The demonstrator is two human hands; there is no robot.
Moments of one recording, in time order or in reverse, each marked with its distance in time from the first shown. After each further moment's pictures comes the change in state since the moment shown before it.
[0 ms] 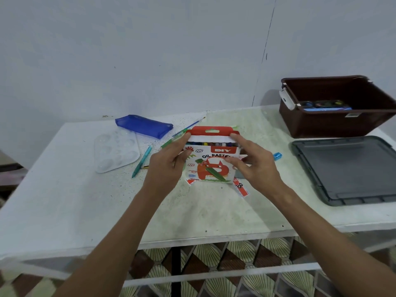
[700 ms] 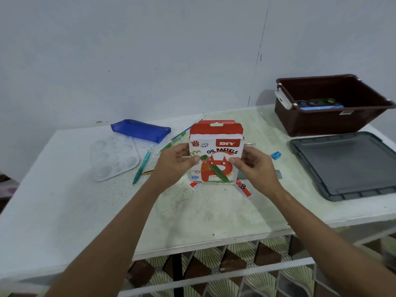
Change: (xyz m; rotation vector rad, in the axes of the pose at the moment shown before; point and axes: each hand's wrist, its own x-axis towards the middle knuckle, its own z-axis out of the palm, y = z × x) left_hand 0.030 -0.009 0.001 -0.423 -0.336 -0.346; right_hand 0.000 0.016 0.015 0.205 0.061 0.295
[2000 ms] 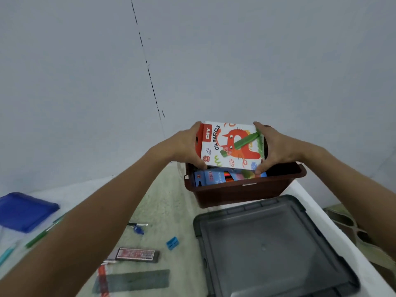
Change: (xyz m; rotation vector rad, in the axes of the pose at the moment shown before) left_hand 0.294 0.185 0.272 0.794 -0.356 0.189; right_hand 0.241 0.041 -0.409 -0.737 -0.396 0.127
